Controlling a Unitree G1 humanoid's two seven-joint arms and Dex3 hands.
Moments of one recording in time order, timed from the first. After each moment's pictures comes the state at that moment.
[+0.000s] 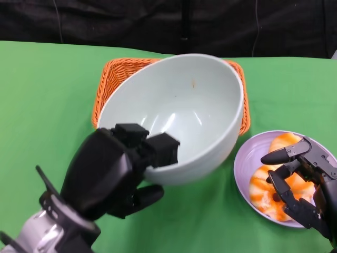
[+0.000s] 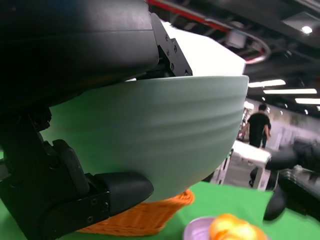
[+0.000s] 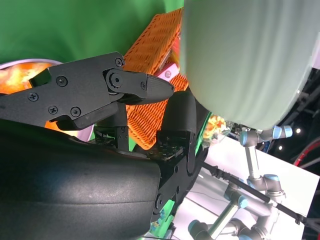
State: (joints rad) left arm -0.04 0.29 -0.18 -0.19 0.86 -0.57 0.24; right arm 0.20 -0.06 0.00 -0.14 -0.13 -0.41 0.03
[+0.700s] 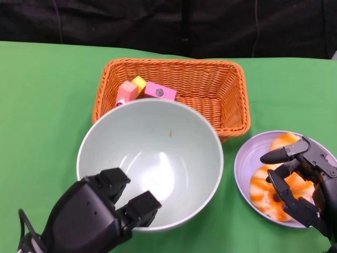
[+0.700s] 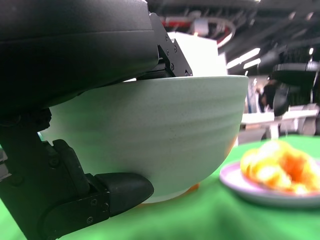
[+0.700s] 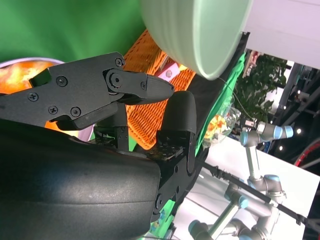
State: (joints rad) left arm 0.08 0.48 -0.25 -0.09 1.21 -0.58 0.61; right arm 0.19 -0.06 0.00 -0.12 -0.13 -0.41 0.03
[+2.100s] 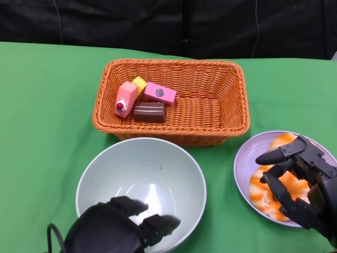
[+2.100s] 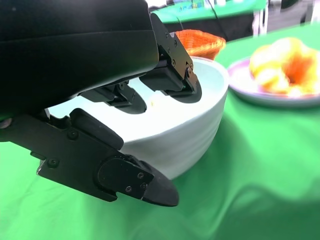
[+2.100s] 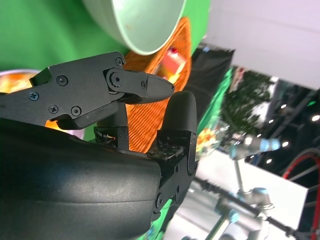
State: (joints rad) left arm 0.26 0.47 -0.34 -0.46 1.01 -0.21 -0.08; right arm 0.20 -0.08 0.02 -0.14 -0.04 -0.45 0.13
